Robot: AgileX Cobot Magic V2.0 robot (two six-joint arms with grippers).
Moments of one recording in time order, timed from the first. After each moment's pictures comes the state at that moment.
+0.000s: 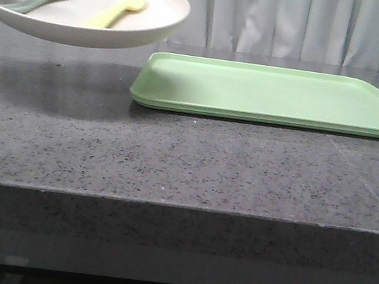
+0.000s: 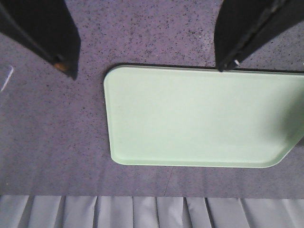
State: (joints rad) left arm -0.01 1.60 -1.42 -0.53 0.89 0.19; right arm 0.10 0.58 -0.61 0.00 0.40 0.08
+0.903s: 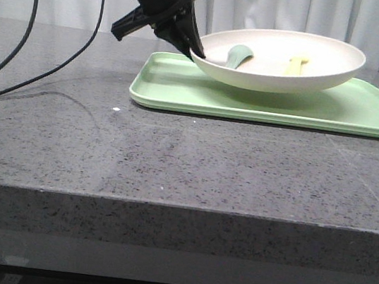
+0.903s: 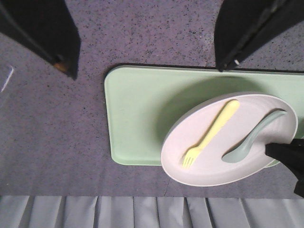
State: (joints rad) left arm -0.40 2.21 -2.08 -0.54 0.90 -0.18; right arm 0.10 0.58 -0.61 0.00 0.40 0.08
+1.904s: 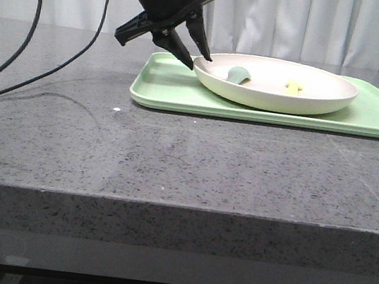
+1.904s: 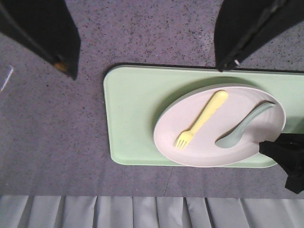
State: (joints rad) left arm -0.41 2.23 -2.08 -0.50 0.88 -0.23; right arm 0.10 0.58 -0.61 0.00 0.40 0.08
